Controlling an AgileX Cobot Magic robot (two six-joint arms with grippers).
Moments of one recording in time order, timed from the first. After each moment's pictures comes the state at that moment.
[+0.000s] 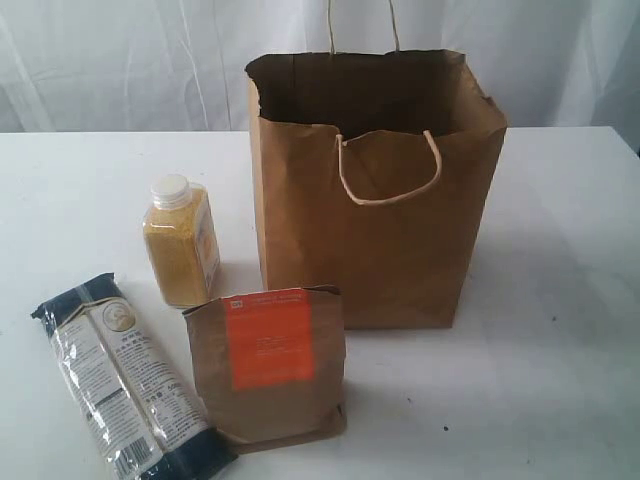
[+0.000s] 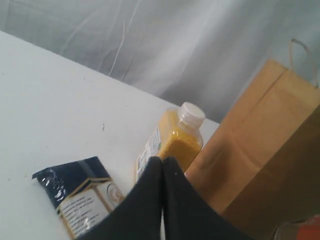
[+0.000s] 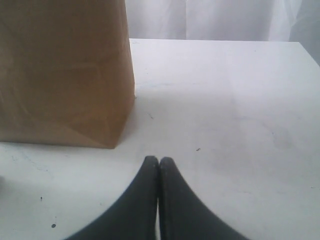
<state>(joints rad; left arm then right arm) -0.25 0.00 0.02 -0.27 0.08 -0.26 0.17 0.01 -0.01 0.00 0.33 0.08</state>
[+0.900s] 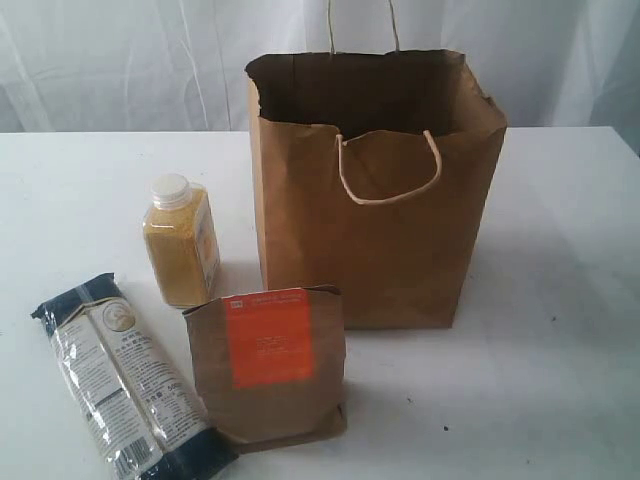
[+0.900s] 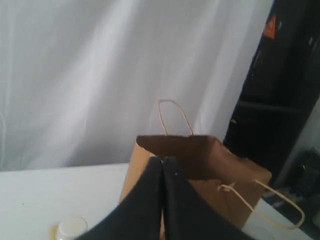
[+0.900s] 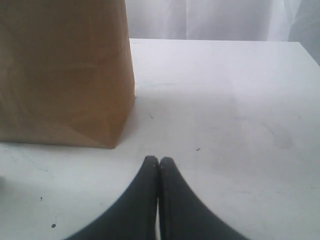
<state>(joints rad) -0.27 0.48 -0.53 1.60 -0.32 -1.92 0.17 0.01 -0.01 0.00 0.33 0.08</state>
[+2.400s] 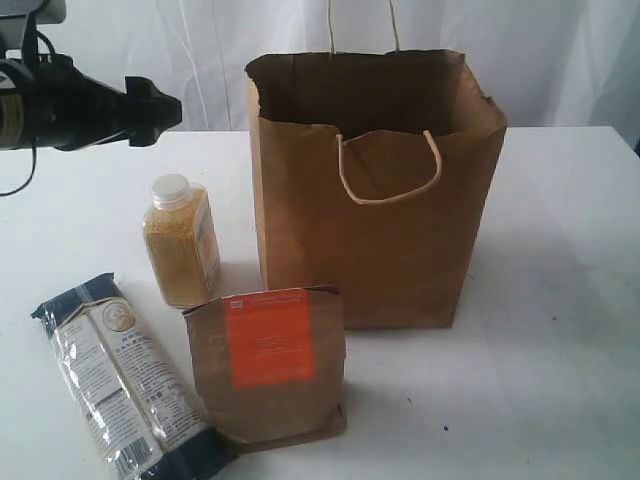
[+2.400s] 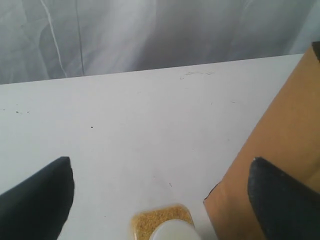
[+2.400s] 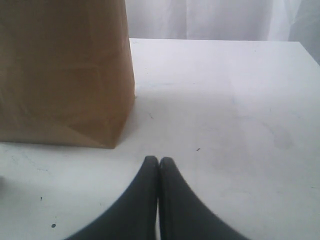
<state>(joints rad) -0.31 1.42 -0.94 1.66 -0.14 -1.77 0.17 0.01 -0.01 0.00 0.34 0.08</state>
